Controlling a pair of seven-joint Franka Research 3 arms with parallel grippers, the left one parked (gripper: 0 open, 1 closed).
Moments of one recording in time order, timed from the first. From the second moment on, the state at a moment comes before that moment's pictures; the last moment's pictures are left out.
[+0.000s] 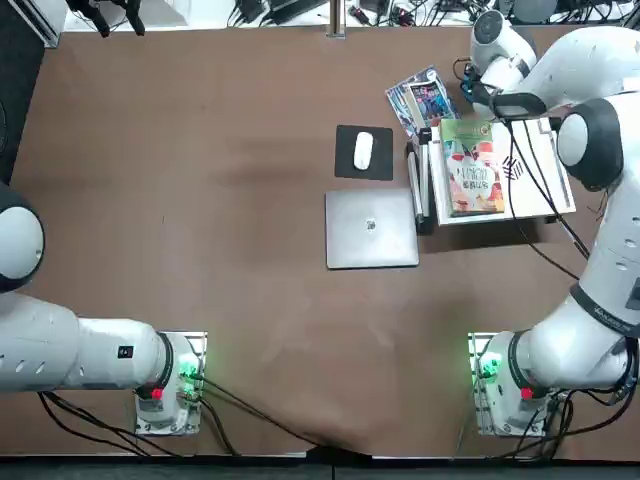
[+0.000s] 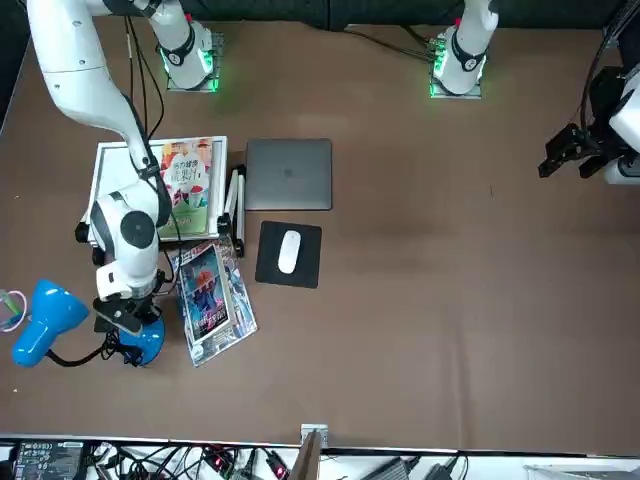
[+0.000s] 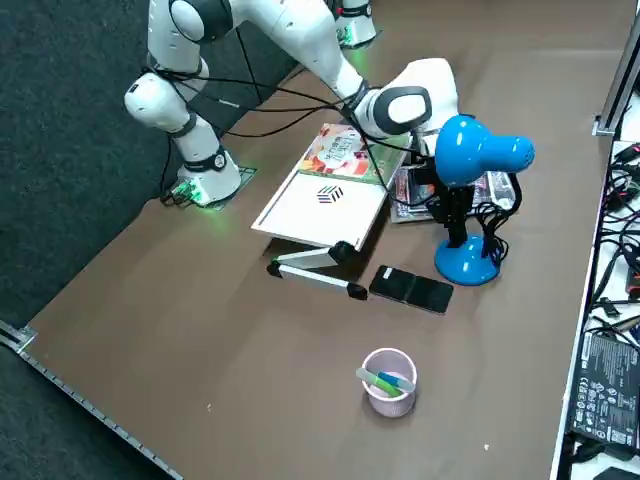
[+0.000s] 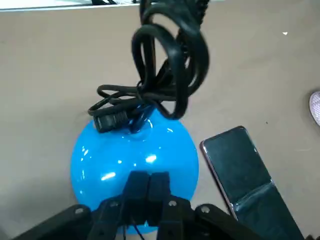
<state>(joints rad) 0.05 0.69 0.00 -1.69 -0.89 2.55 1.11</state>
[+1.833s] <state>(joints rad) 0.05 0.69 0.01 -1.69 -0.89 2.57 1.10</state>
